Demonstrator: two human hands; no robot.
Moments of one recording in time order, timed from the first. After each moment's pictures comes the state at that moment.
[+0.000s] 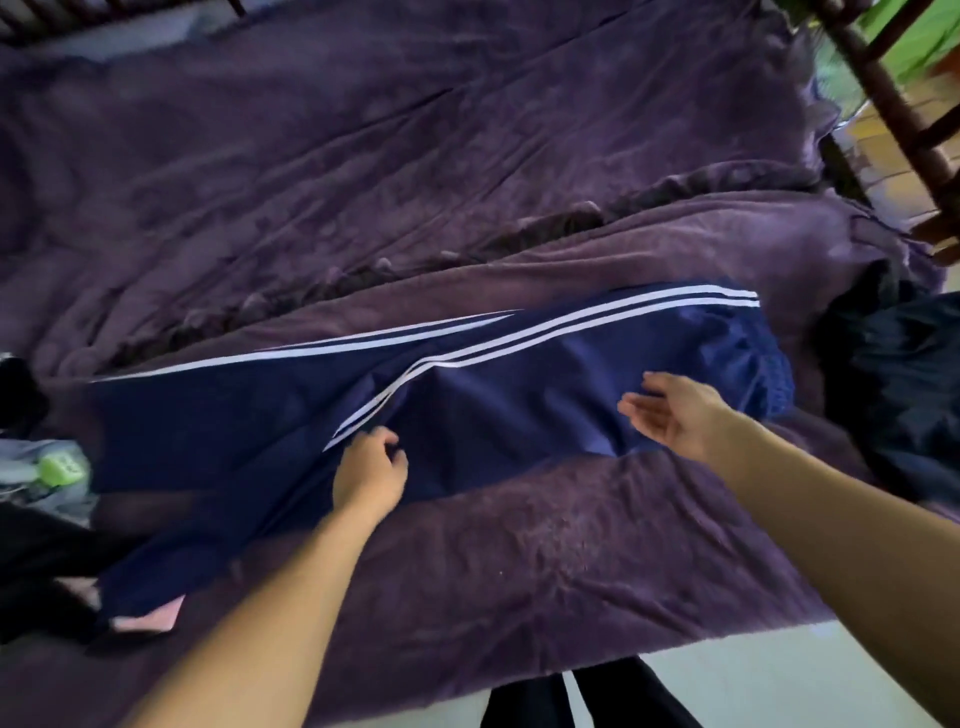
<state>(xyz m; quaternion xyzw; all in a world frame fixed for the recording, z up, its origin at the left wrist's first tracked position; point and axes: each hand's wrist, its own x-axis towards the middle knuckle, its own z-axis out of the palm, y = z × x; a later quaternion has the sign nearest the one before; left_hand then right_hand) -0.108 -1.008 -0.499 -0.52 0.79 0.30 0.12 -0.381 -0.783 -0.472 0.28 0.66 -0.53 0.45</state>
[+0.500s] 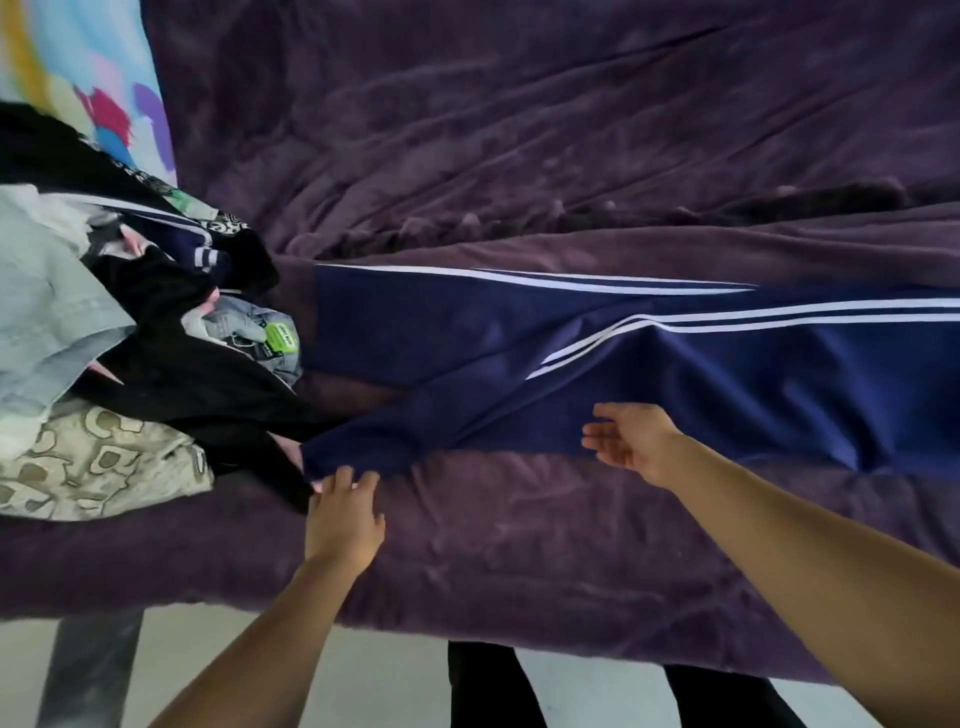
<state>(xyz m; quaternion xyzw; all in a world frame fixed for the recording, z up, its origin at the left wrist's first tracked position) 0.189 -1.073 -0.486 -0.53 0.80 0.10 0.26 -0.141 -0.969 -0.492 0.11 0.71 -0.36 0.59</state>
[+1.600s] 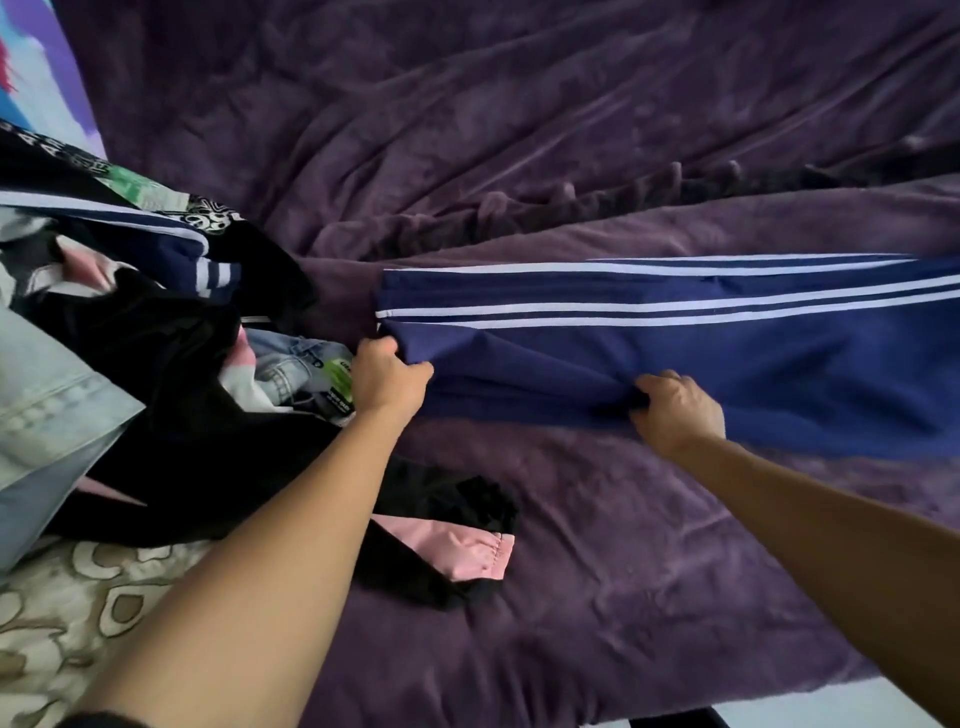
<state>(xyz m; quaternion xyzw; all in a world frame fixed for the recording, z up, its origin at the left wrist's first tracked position) 0.172 -1.360 -0.560 -0.61 0.70 0.36 0.04 -0.023 -1.127 -0.556 -0.29 0.90 0.08 0.31</state>
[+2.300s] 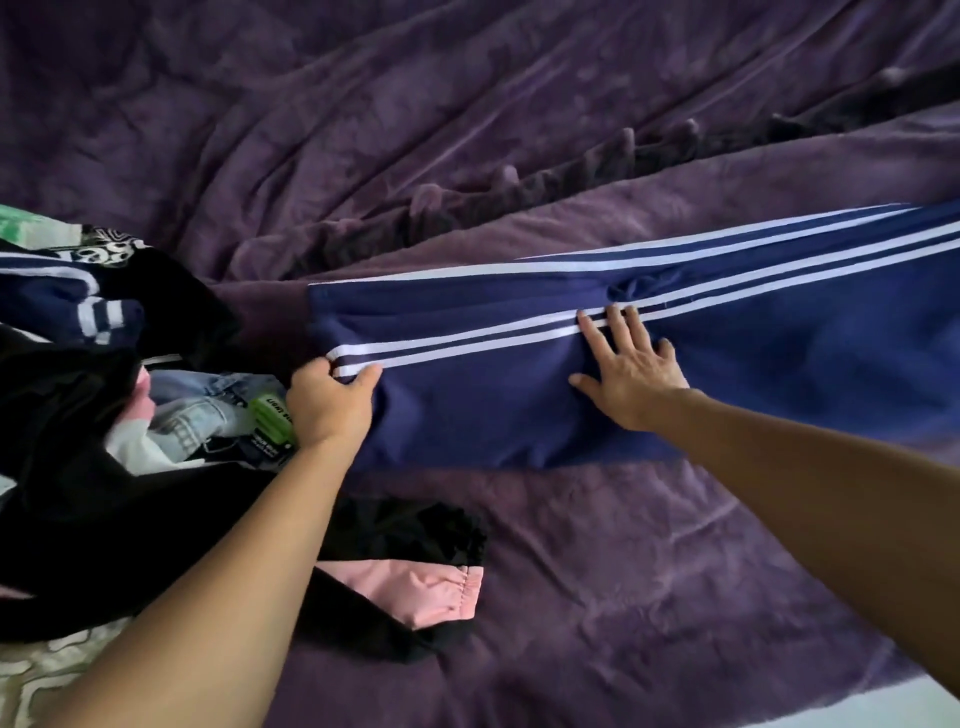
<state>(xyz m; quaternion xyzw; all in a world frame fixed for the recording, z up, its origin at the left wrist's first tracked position) 0.158 -1.354 -0.589 -0.66 0.68 0.33 -0.02 -0.065 -1.132 -0.621 -0.39 0.86 0.13 0.31</state>
